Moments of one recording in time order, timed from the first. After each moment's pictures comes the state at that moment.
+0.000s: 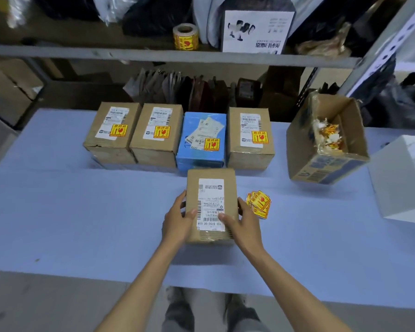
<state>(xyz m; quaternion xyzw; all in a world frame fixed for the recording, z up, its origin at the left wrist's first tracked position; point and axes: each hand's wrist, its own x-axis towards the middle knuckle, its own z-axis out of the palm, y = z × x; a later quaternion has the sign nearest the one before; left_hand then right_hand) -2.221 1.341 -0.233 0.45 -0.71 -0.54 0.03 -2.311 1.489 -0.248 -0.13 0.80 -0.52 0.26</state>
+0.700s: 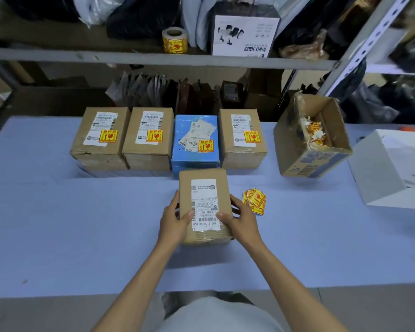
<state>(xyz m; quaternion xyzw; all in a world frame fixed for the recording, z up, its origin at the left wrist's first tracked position) -2.211 1.315 -0.236 0.40 -0.69 -0.61 0.02 -2.303 1.472 -0.234 -0.10 0.77 -0.56 0.28</state>
